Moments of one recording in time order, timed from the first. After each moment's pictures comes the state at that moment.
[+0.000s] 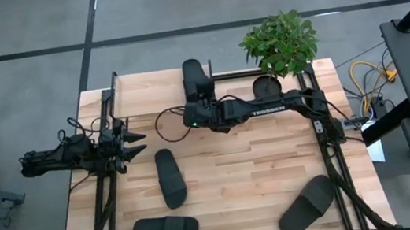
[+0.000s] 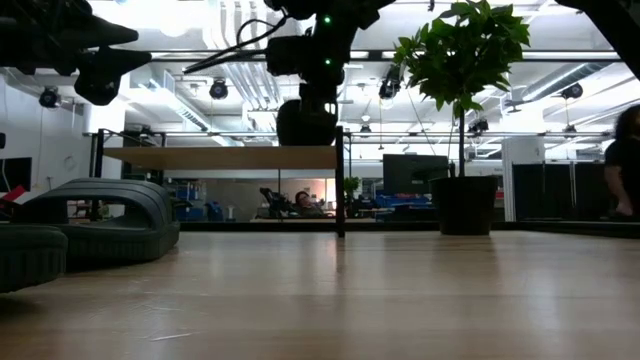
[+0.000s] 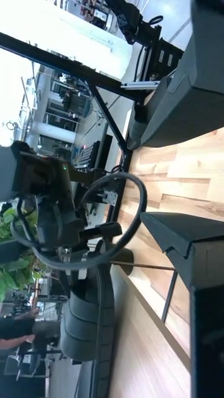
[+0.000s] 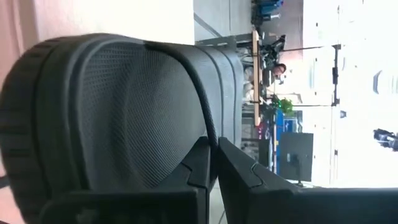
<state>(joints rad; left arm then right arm) -0.09 0.03 0.23 -0.21 -0.19 -0.20 -0.05 2.08 1.83 -0.59 1.09 -0.60</state>
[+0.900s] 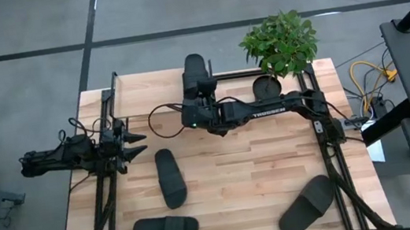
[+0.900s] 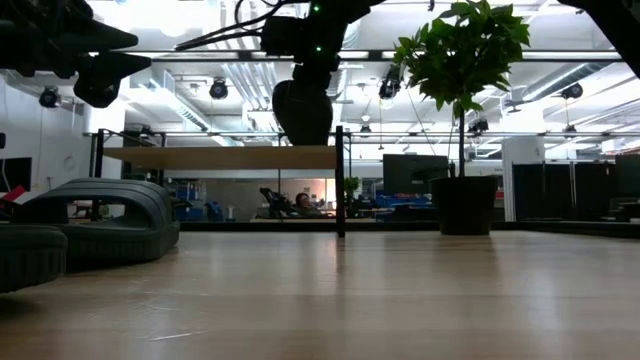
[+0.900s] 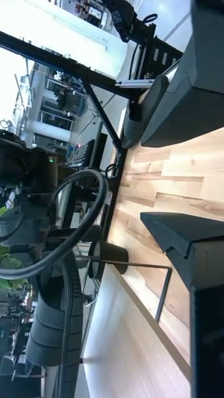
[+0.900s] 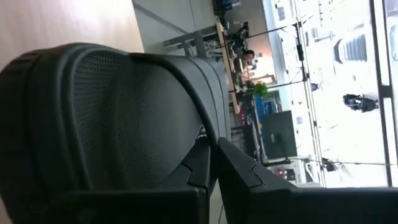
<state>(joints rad) -0.09 0.03 0.23 -0.23 -0.19 -0.20 -0.03 2.09 1.84 -0.43 1.23 -0.60</state>
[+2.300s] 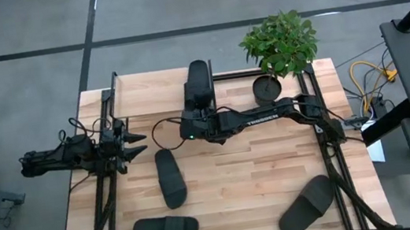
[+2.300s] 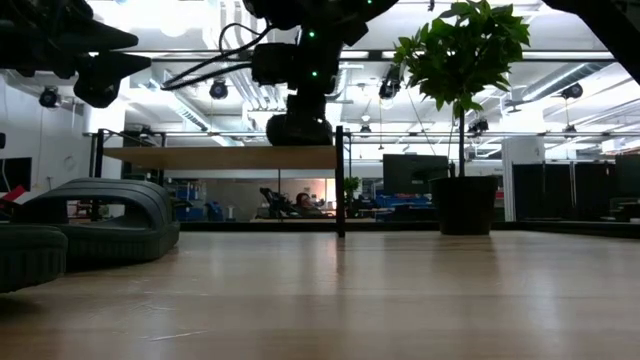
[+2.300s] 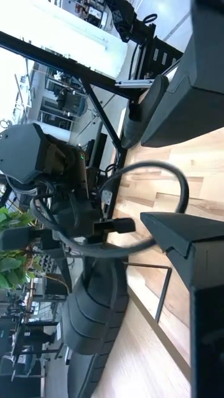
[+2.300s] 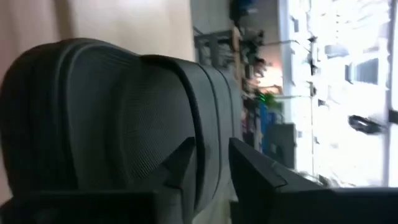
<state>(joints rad) -0.09 0.03 0.23 -0.23 -0.19 -0.20 0.00 2.16 1.83 -0.50 1.19 -0.57</state>
